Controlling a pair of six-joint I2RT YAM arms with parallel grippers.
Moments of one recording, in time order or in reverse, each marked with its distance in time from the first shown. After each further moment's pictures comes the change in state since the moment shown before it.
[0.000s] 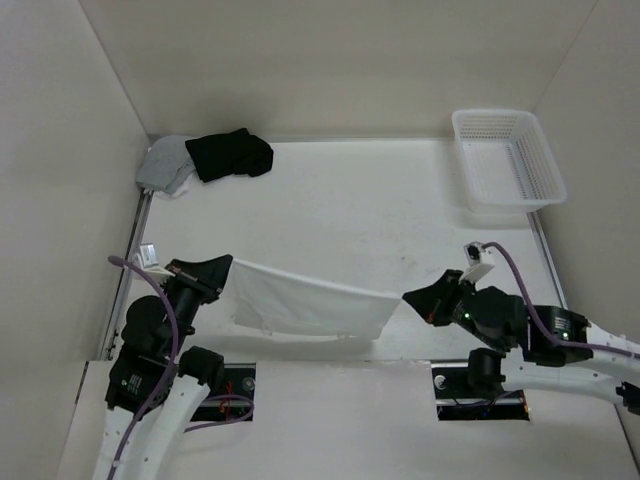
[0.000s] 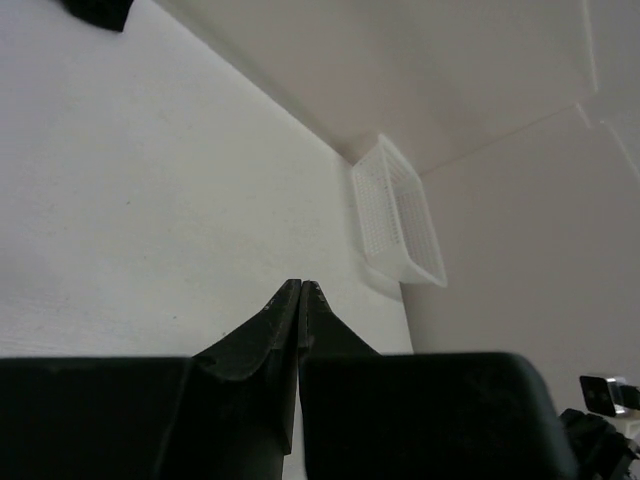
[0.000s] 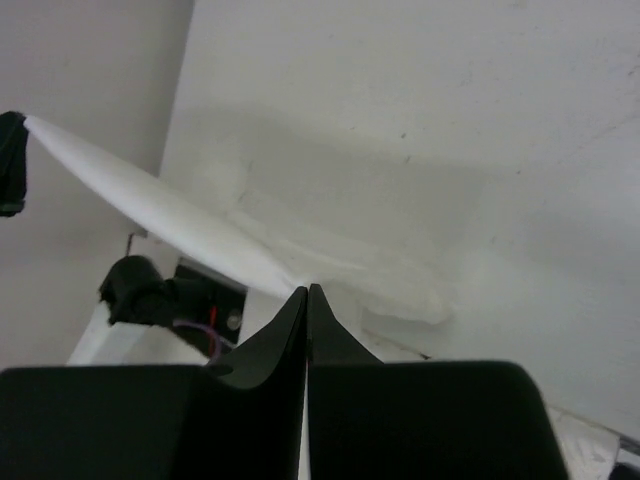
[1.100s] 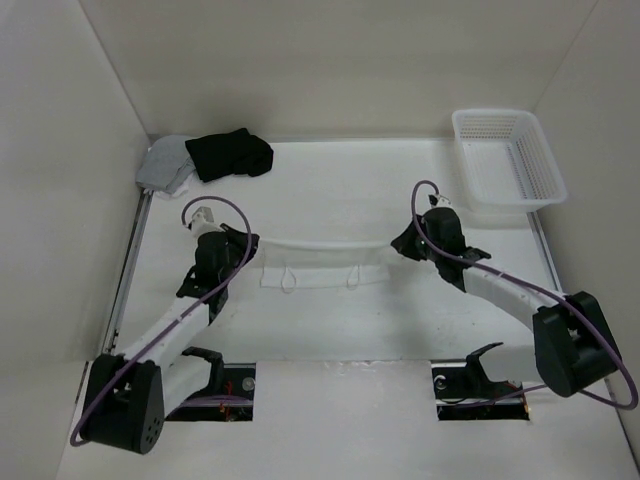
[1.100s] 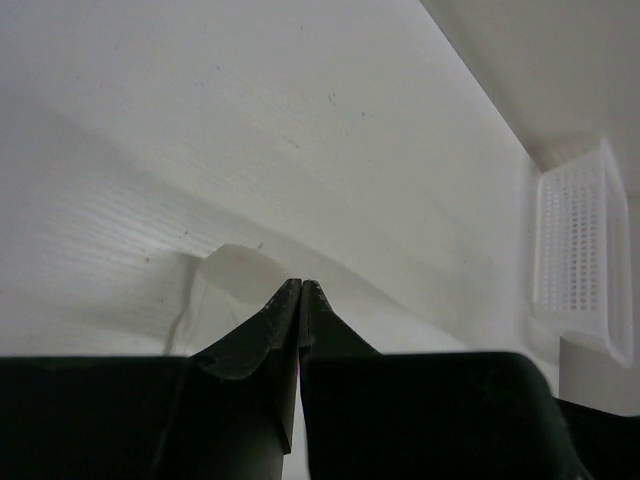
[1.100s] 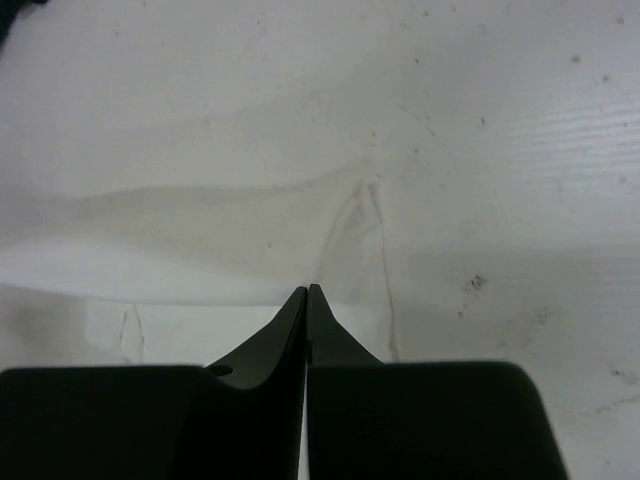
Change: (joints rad) left arm 0.117 0.920 -0.244 0.826 0.014 0.038; right arm -0.931 0.830 -0.124 0.814 -0.628 -0.364
